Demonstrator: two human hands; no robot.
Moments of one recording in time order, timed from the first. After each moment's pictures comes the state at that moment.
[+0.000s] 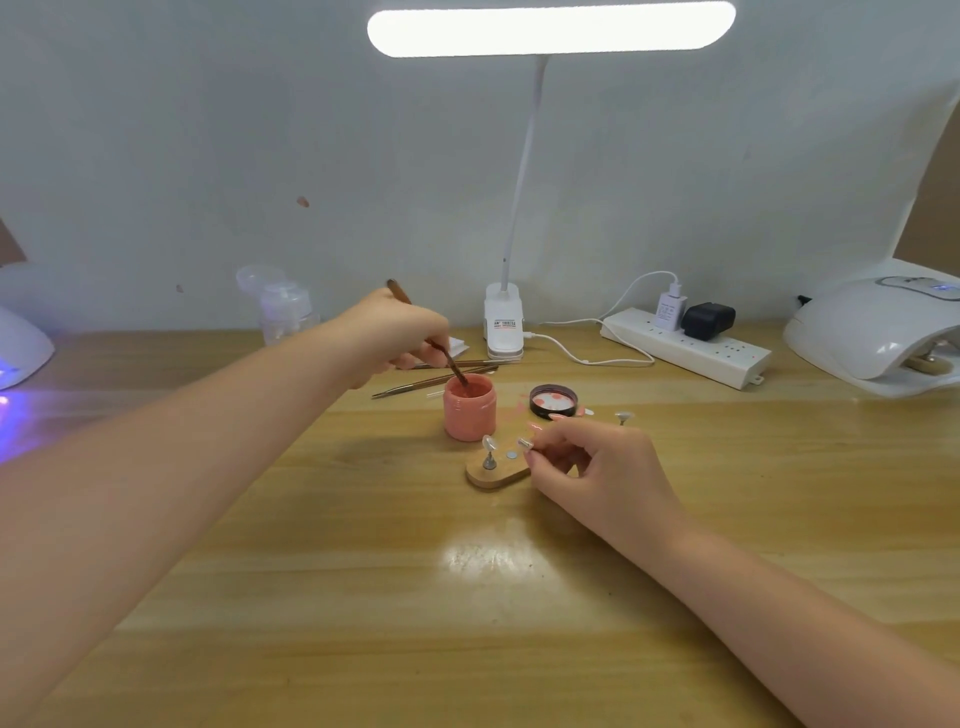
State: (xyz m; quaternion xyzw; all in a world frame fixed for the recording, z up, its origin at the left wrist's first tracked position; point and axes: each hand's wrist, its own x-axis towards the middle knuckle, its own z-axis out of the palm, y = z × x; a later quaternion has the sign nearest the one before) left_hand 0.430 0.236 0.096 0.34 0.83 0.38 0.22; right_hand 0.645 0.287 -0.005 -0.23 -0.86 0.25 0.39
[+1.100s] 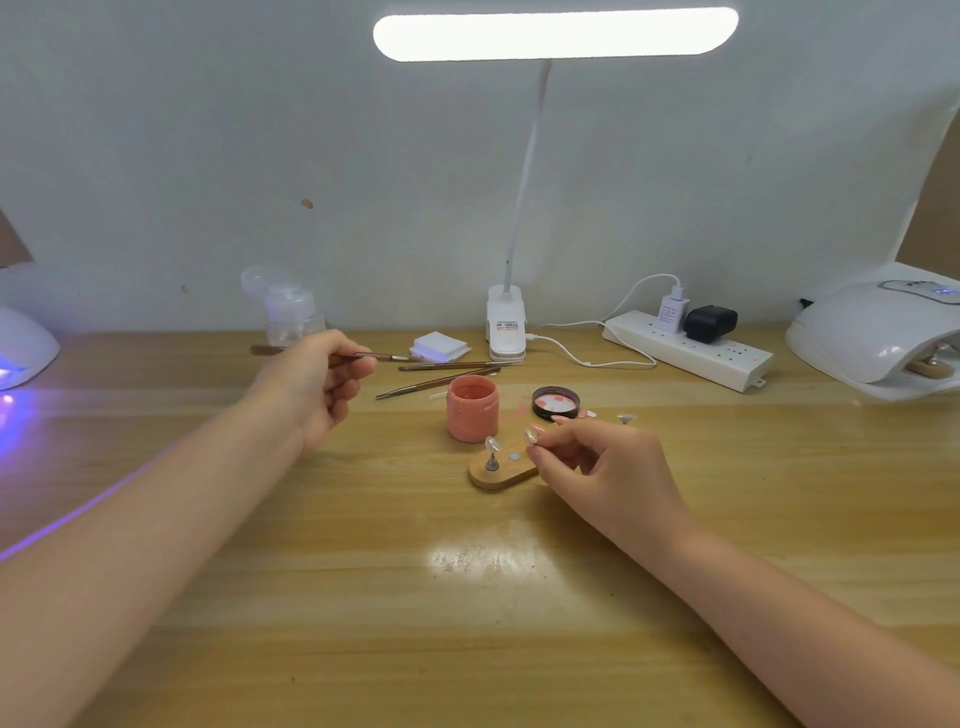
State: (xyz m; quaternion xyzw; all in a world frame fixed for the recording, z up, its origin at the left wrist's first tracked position) left_hand 0.408 0.185 0.057 0.15 0.67 0.67 0.30; right_hand 0.645 0.293 -0.010 -0.22 -0.84 0.26 0.42
